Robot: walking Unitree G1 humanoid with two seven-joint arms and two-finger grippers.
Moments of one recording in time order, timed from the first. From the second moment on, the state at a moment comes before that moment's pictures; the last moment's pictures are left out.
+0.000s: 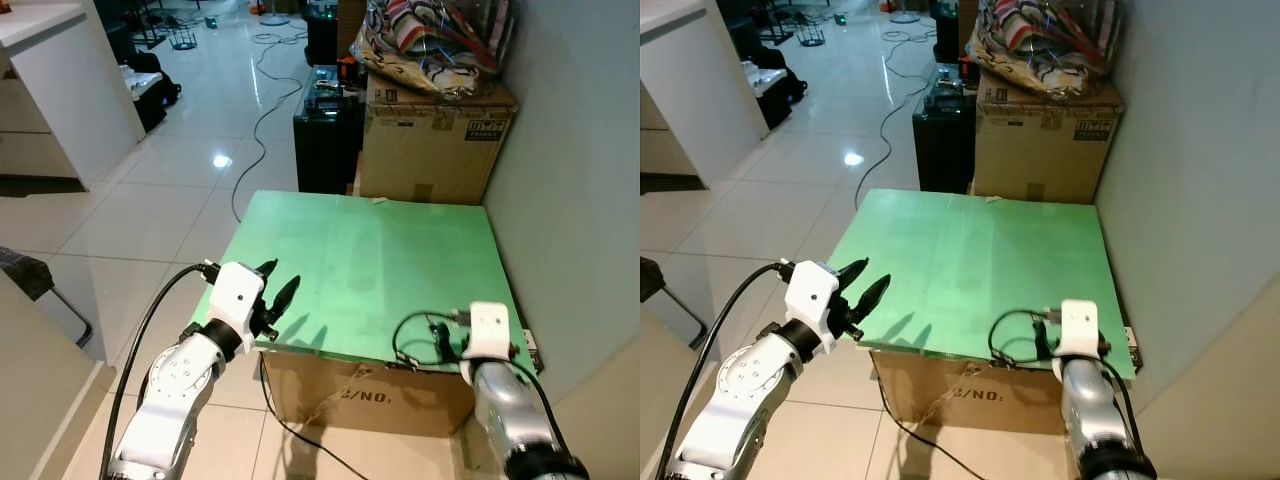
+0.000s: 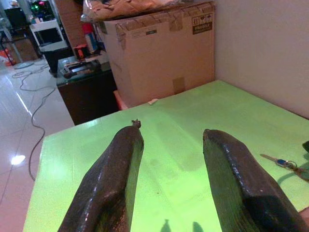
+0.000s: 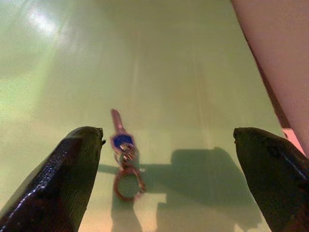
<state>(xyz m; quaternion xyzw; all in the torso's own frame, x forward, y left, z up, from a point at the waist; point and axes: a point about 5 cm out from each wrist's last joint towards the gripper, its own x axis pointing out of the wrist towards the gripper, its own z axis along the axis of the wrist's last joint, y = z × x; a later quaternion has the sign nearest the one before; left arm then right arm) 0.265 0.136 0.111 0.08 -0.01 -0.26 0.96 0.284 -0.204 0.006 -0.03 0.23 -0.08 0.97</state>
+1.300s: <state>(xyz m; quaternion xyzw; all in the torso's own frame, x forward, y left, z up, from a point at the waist) 0.245 0.145 0.113 0.09 0.01 -0.27 0.96 0.275 -0.193 -0.017 0.02 0.28 -0.10 0.95</state>
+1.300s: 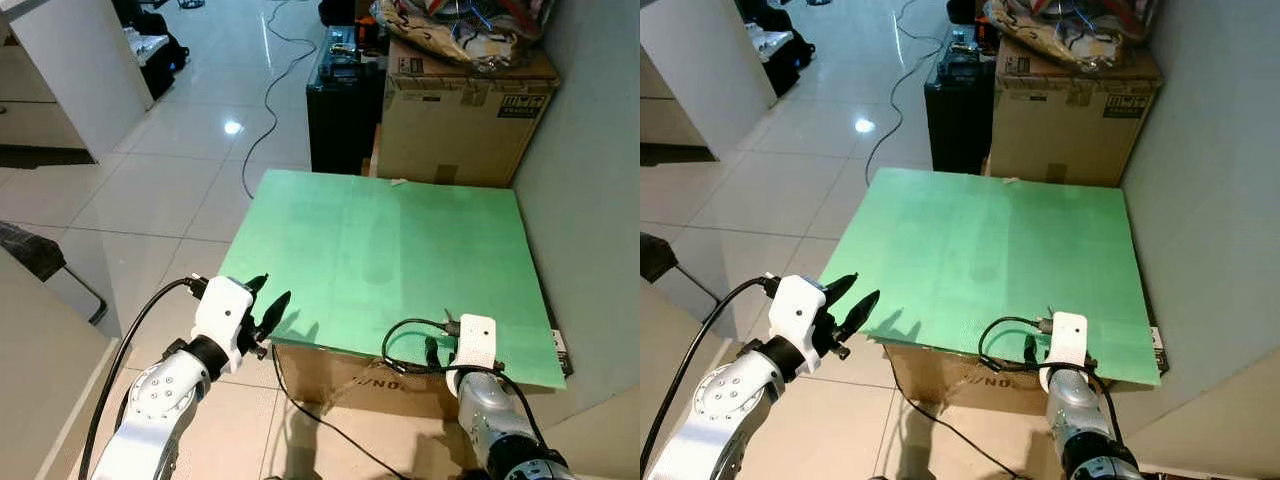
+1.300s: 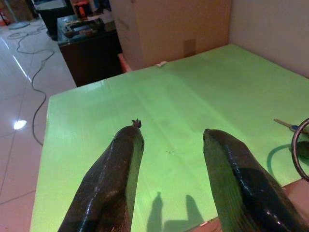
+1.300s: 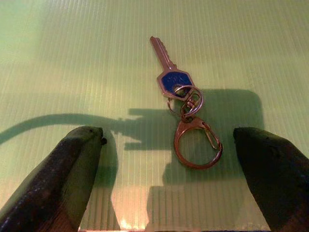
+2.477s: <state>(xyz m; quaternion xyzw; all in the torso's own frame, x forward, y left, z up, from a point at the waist) 0.247 0.140 0.115 0.08 0.02 -0.27 0.96 0.284 -0.189 -0.012 0.01 0.30 -0.10 0.95</state>
